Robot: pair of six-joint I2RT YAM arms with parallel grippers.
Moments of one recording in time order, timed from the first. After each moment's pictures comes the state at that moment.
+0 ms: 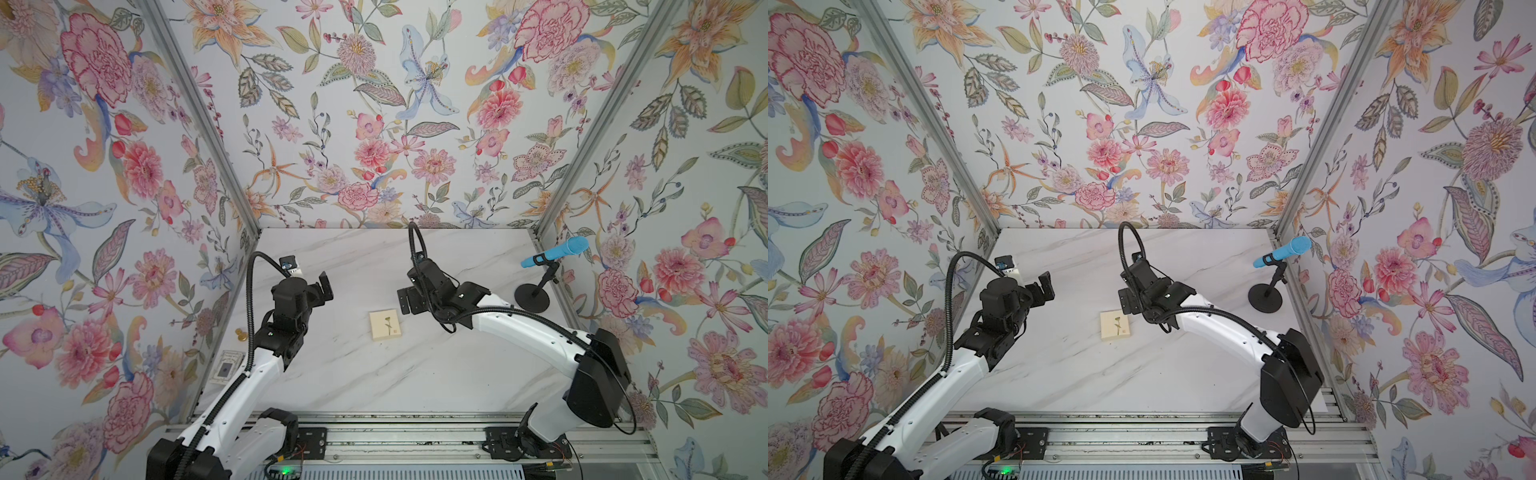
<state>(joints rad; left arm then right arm) -0.29 0.99 0.67 -0.07 -0.31 -0.32 0.87 1.65 1.35 -0.61 0.35 0.38</state>
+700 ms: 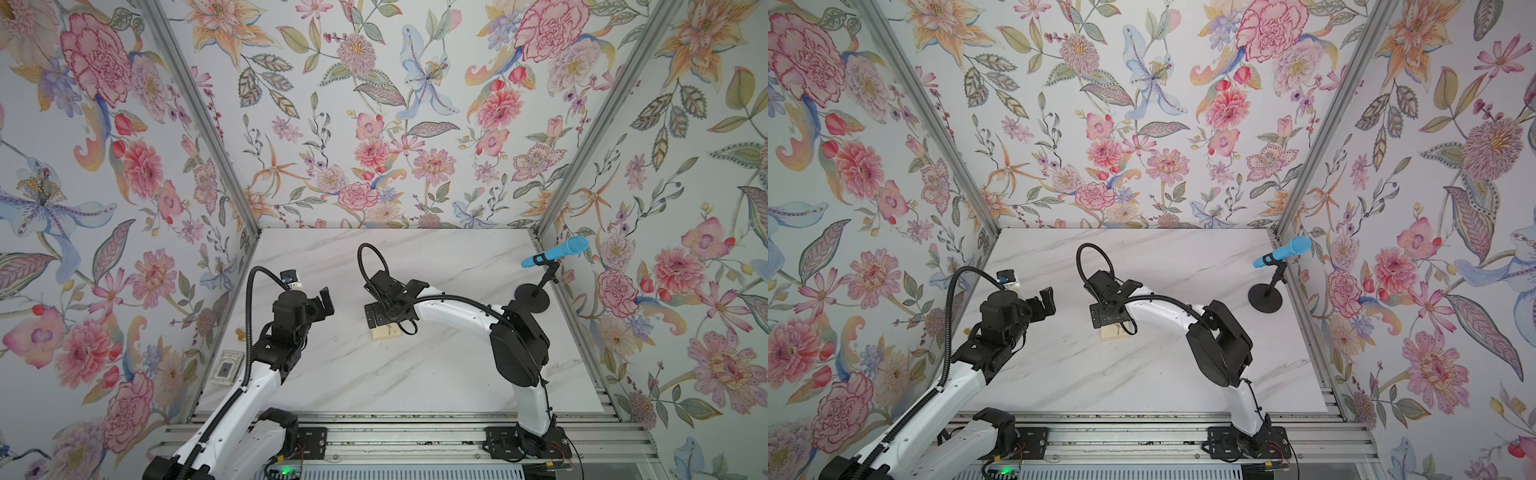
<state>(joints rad) -0.29 0.91 0.59 -0.13 -0.25 -0.35 0.94 2.05 1.63 -0.72 0.19 0.57</state>
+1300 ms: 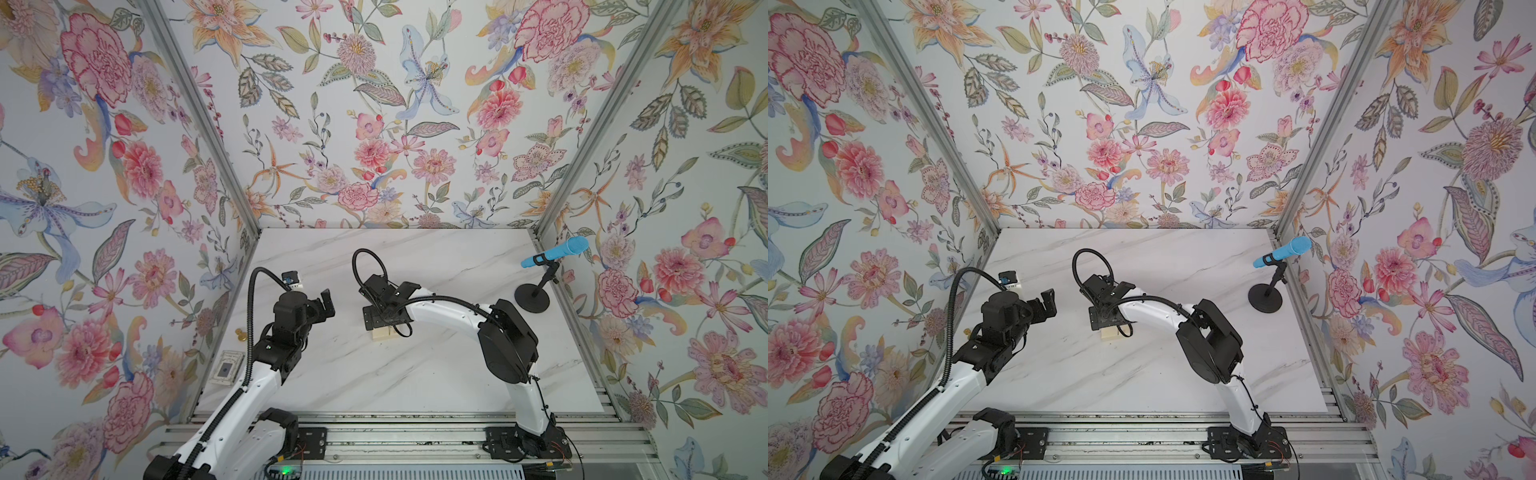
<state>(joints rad) -0.29 0.91 0.58 -0.13 -0.23 -0.35 0.95 2.12 1.67 -0.76 0.22 0.64</state>
